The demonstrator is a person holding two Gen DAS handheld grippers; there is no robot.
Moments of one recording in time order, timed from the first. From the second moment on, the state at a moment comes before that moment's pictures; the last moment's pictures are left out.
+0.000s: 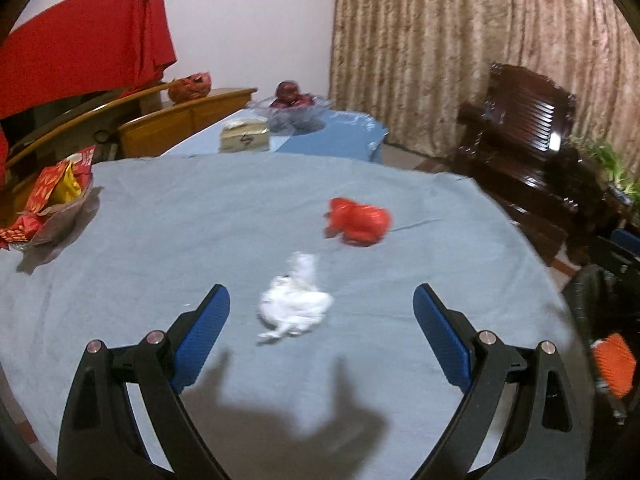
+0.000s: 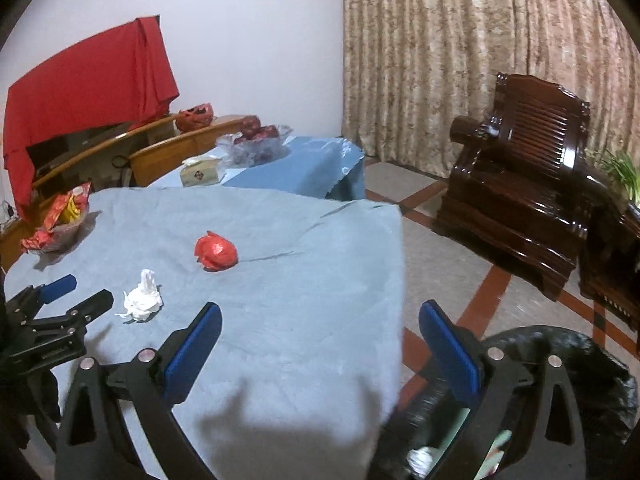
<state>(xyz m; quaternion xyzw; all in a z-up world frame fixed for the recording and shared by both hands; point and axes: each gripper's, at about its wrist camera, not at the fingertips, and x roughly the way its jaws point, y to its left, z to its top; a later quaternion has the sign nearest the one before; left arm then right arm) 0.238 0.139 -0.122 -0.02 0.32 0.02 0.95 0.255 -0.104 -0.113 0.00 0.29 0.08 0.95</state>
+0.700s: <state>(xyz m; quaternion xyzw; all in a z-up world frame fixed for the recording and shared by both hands) 0.306 0.169 -0.195 -0.05 0.42 -0.03 0.91 0.335 -0.043 -0.164 -0.01 0.34 0.10 0.94</state>
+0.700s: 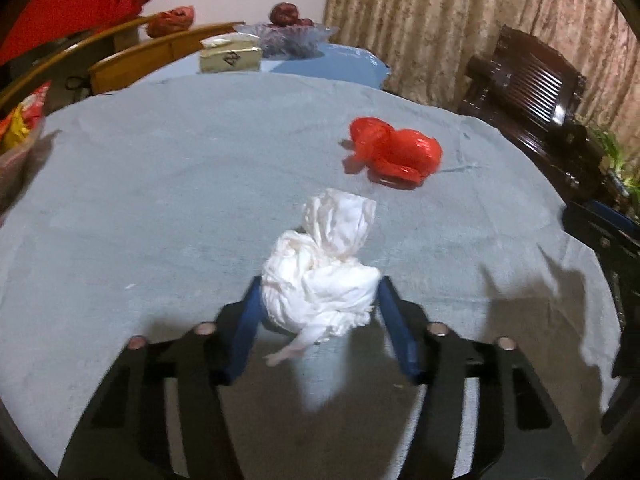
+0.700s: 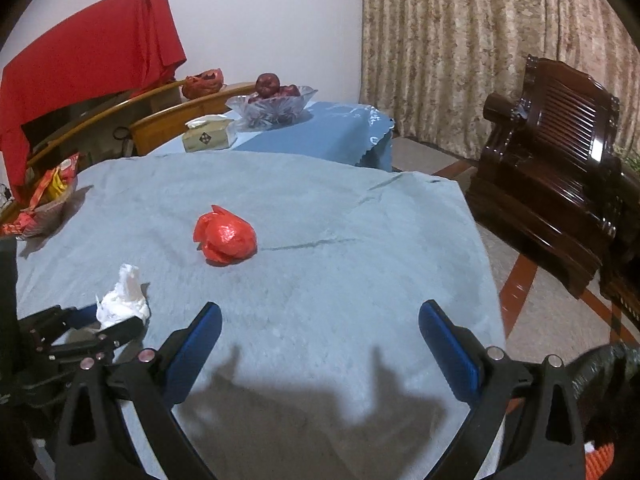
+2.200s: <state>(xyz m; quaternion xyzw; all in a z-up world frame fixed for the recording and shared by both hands) 0.370 0.209 -0.147 -0.03 0.37 0.02 0.93 0.401 0.036 -0.162 0.00 0.36 0.16 0.92</state>
